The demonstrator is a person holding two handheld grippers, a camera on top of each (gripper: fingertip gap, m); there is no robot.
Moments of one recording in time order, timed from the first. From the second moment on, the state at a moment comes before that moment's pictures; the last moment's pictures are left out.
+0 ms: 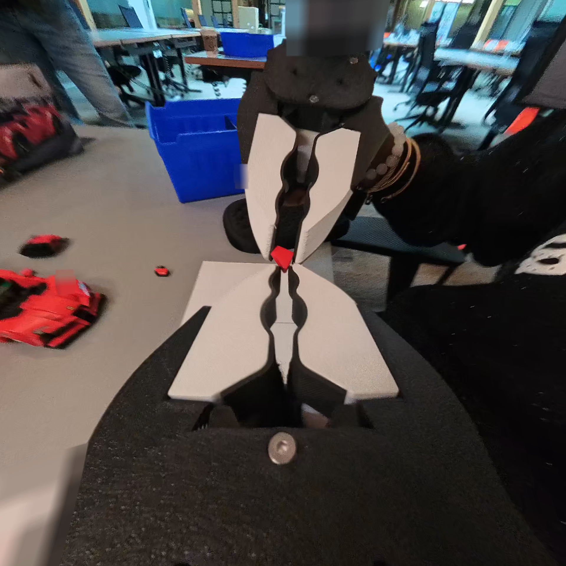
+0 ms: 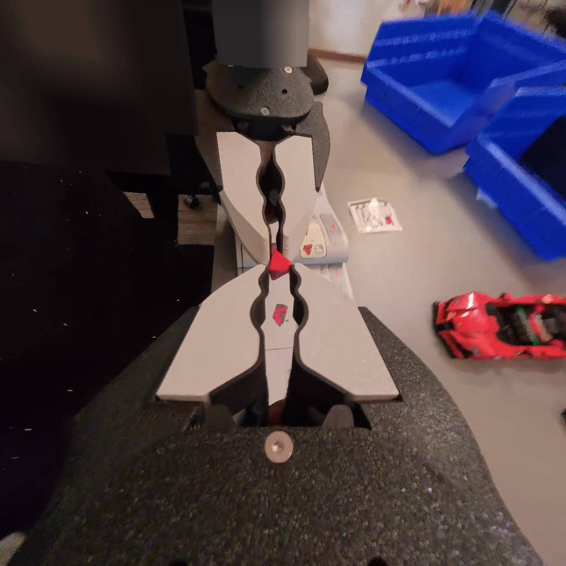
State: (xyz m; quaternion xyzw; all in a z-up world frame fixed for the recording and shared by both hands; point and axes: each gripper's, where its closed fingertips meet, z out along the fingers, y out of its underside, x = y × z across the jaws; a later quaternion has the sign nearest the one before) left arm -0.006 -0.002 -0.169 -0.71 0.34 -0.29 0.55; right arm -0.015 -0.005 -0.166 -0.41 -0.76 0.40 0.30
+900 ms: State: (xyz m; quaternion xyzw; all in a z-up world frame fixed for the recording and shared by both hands) left arm -0.041 -0.031 -0.214 -0.77 0.40 -0.14 0.47; right arm 0.010 0.004 -0.212 -0.50 -0.73 0.43 0.18
